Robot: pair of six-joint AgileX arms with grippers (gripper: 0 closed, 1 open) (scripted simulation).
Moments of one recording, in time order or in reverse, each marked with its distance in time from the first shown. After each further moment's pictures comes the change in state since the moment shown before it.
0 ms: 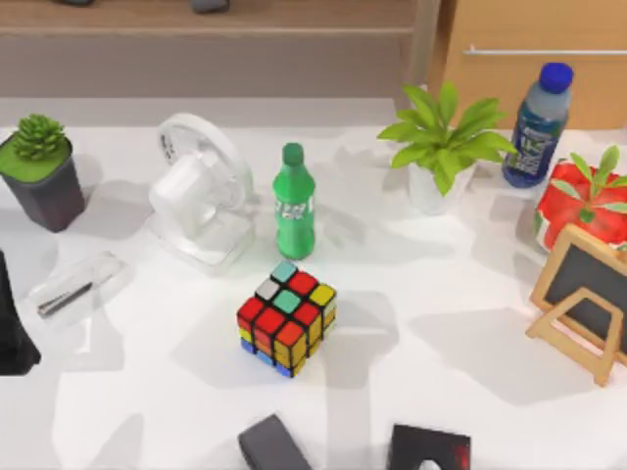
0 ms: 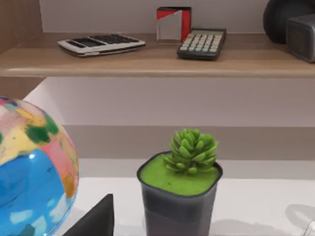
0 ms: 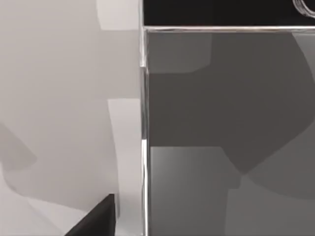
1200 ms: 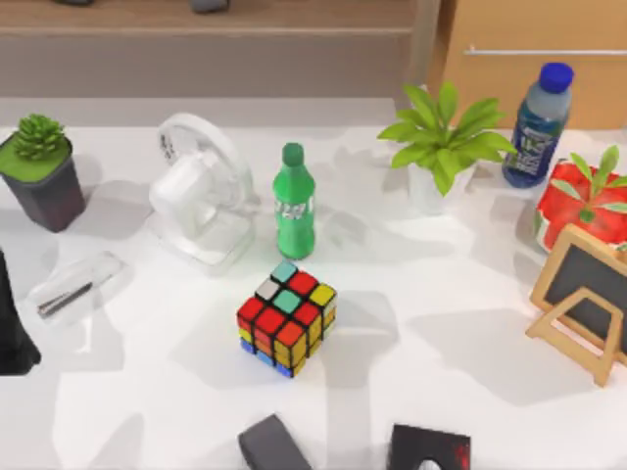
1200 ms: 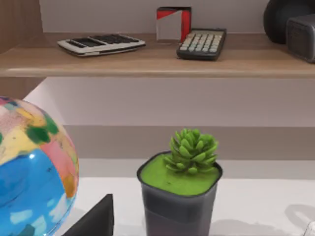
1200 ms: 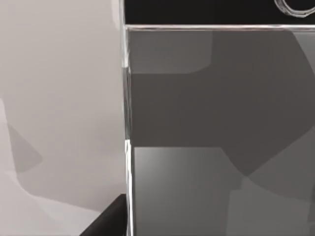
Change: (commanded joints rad) left arm 0.000 0.000 0.000 0.000 0.000 0.000; right arm 0.000 0.000 0.000 0.000 0.000 0.000
